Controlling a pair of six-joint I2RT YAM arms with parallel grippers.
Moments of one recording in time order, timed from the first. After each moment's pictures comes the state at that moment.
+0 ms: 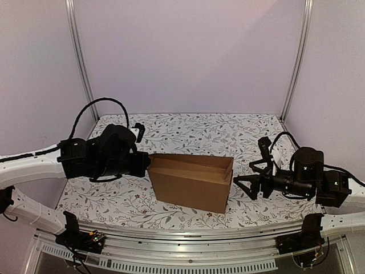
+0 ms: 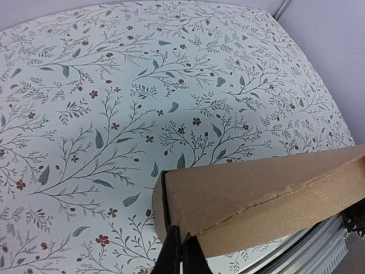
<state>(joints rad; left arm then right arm) -1.06 1.20 0.98 -0.54 -0.36 -0.65 1.06 0.69 0.56 -0.21 0.15 0.32</state>
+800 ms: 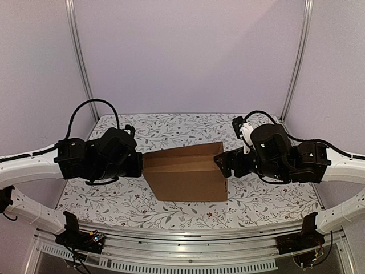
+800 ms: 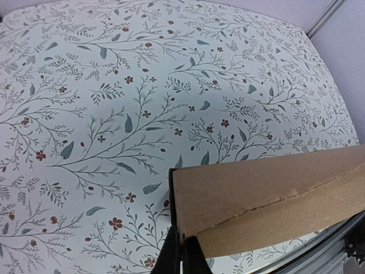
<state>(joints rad) -1.09 1.18 0.99 -0.67 -0.49 -0.84 1.15 1.16 1.00 -0.43 0.46 0.52</state>
